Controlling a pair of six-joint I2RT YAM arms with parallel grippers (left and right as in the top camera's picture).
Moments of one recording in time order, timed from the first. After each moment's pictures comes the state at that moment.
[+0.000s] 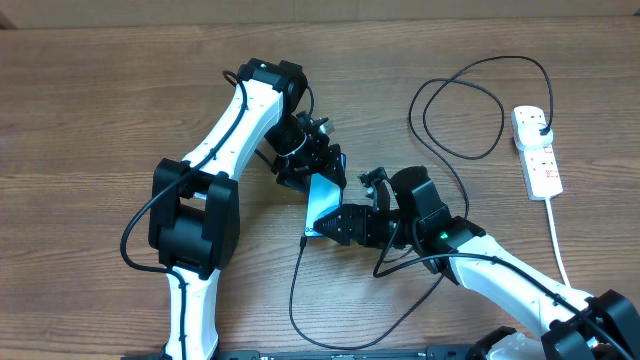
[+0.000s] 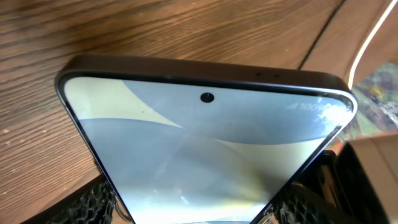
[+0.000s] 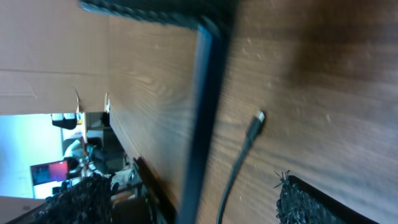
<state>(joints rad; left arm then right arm) -0.35 2.20 1.86 -1.47 0.65 -0.09 0.54 1.41 0.59 0.08 -0.69 0.77</state>
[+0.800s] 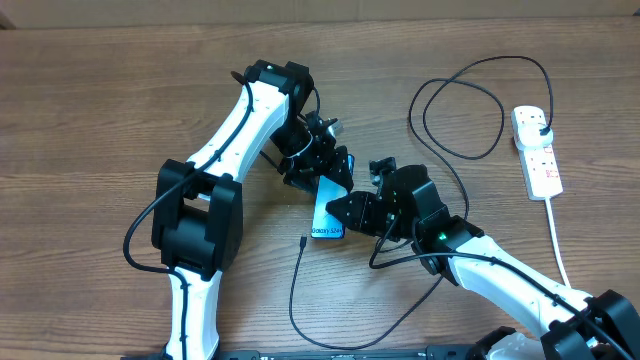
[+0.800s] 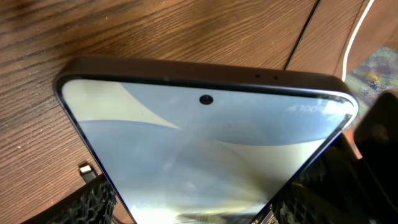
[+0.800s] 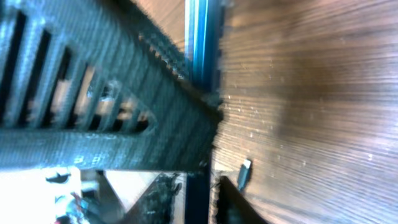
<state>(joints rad) -0.38 2.20 1.86 -1.45 0.68 -0.05 0.54 1.41 0.59 0.15 -0.51 0.92</state>
